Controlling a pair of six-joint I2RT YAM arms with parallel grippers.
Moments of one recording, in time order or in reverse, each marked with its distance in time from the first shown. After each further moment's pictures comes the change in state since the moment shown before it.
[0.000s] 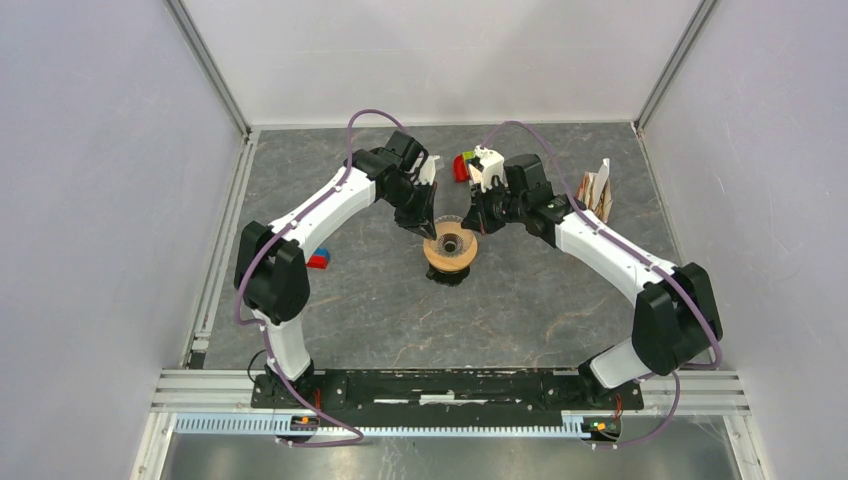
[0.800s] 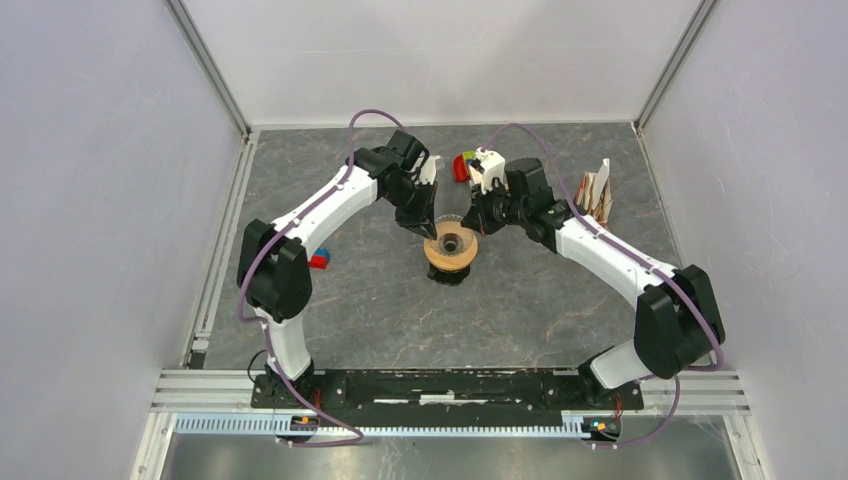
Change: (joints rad) left arm -0.001 0.020 0.019 -0.014 0.003 -0.005; right arm 0.005 -0.018 -0.053 0.088 0.023 -0.019
